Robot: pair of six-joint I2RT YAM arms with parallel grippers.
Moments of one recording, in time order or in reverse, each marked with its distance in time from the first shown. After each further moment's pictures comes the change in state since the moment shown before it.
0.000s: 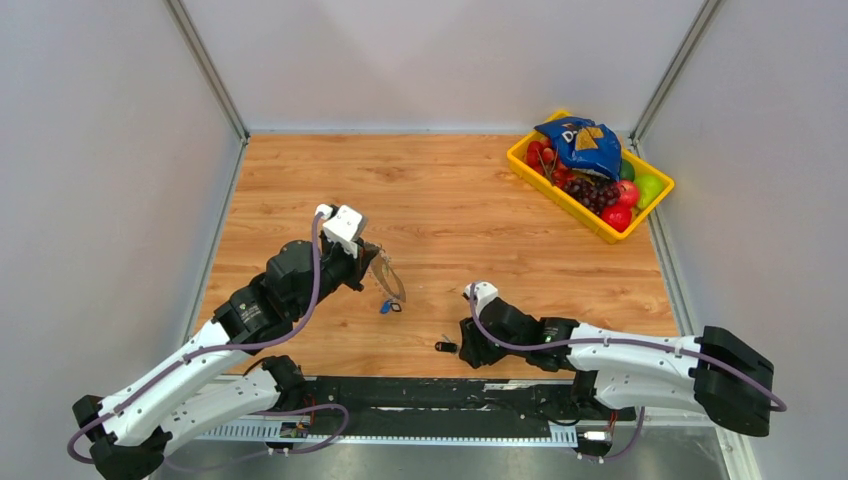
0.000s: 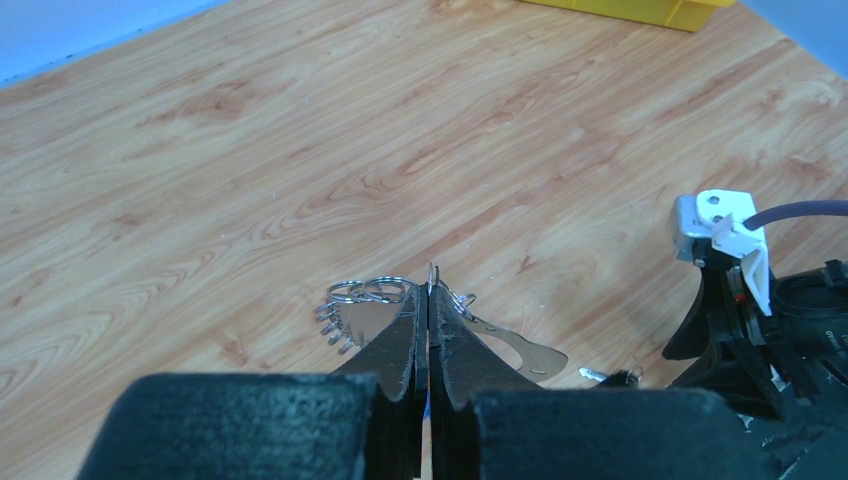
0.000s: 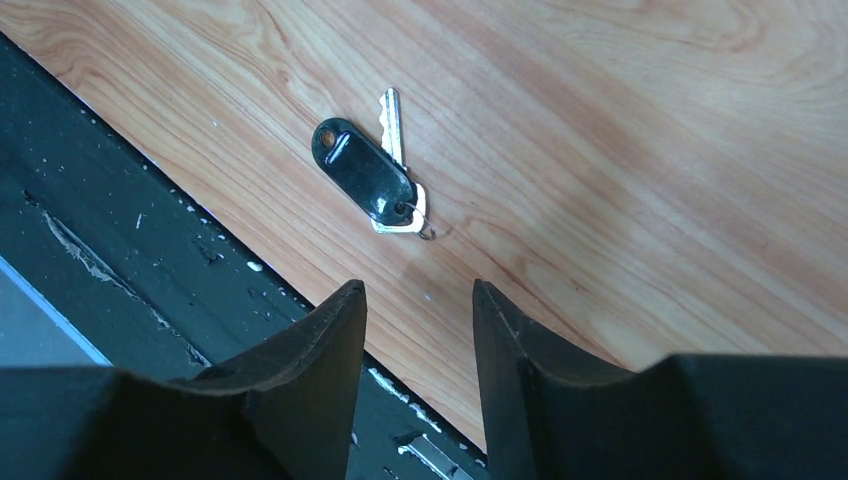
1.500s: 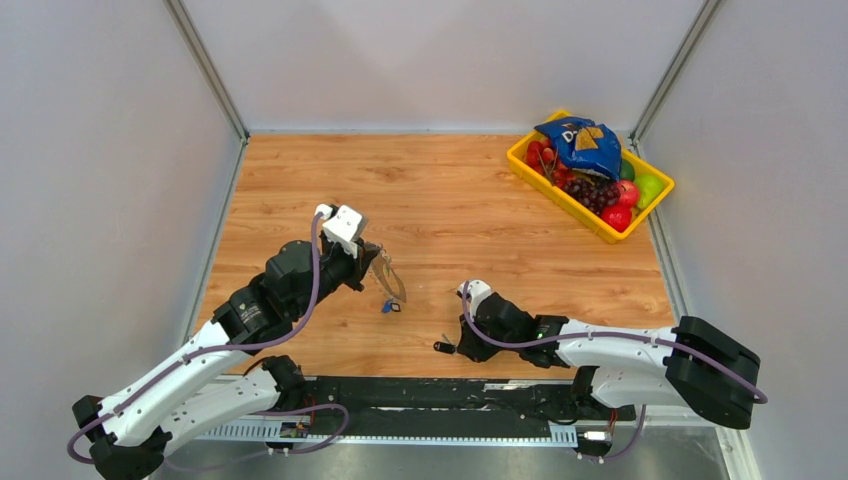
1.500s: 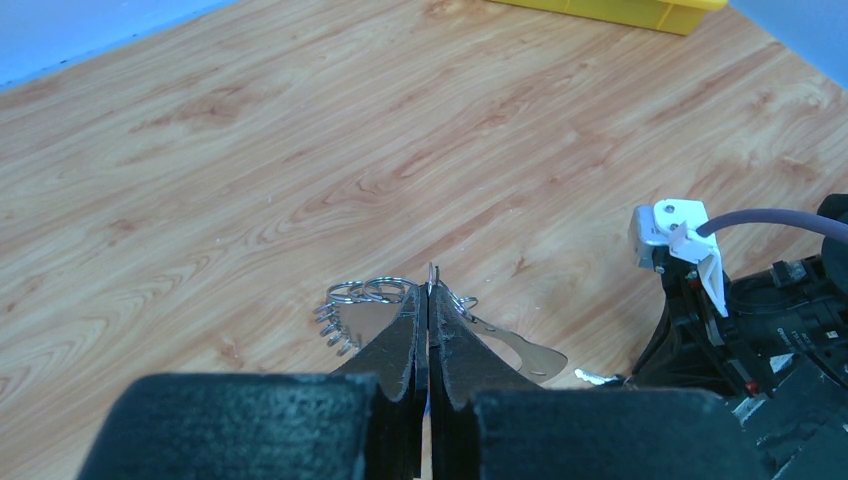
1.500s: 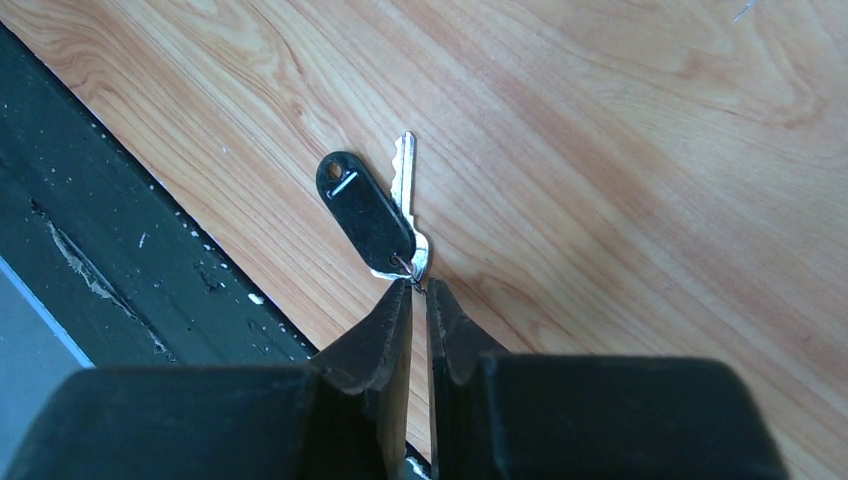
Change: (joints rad) left arm 0.000 -0.003 0.000 0.006 0.012 0.000; right arm -0.058 0.122 -0.035 0.208 -0.097 -0.067
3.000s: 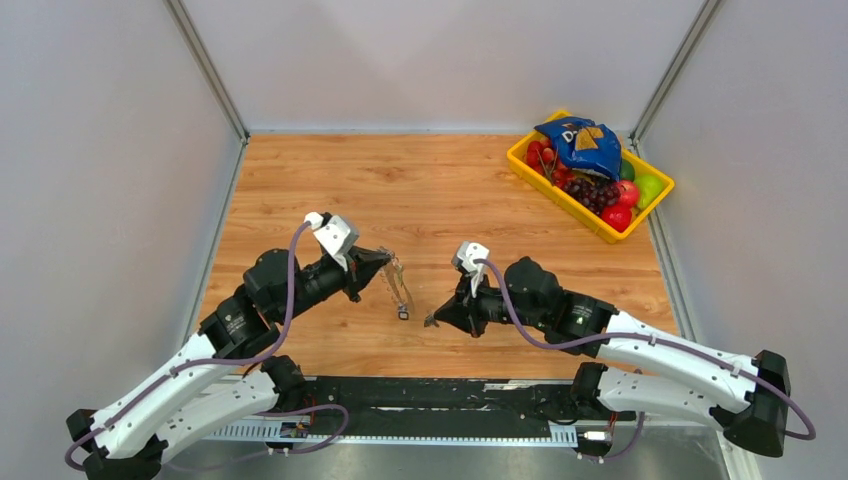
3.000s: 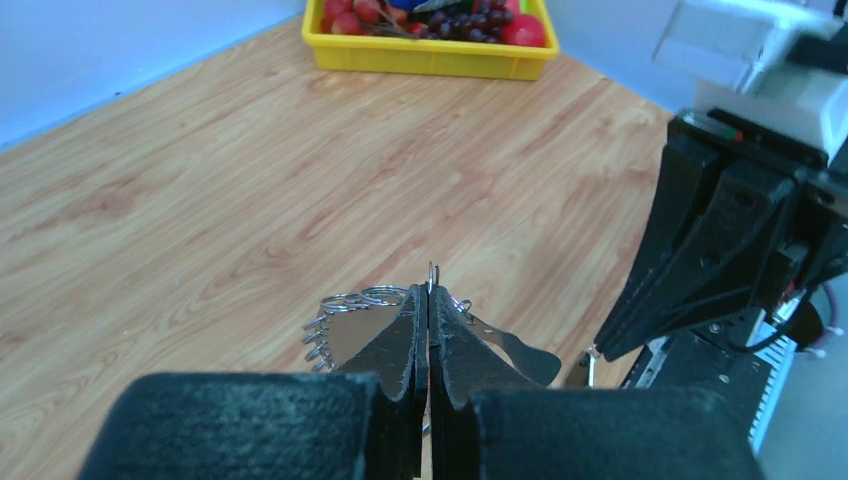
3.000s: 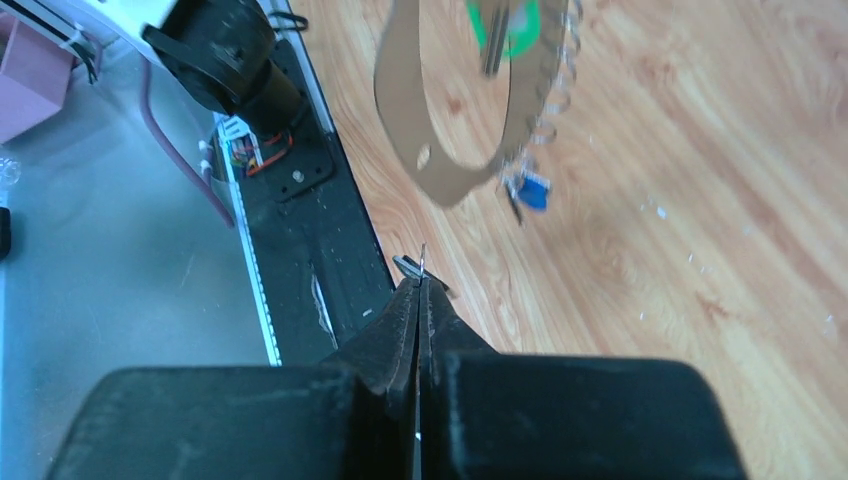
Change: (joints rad) left arm 0.000 -0.079 -0.016 0.075 0.217 0.009; right arm 0.000 -0.268 0.313 -0.146 -0.178 -0.286
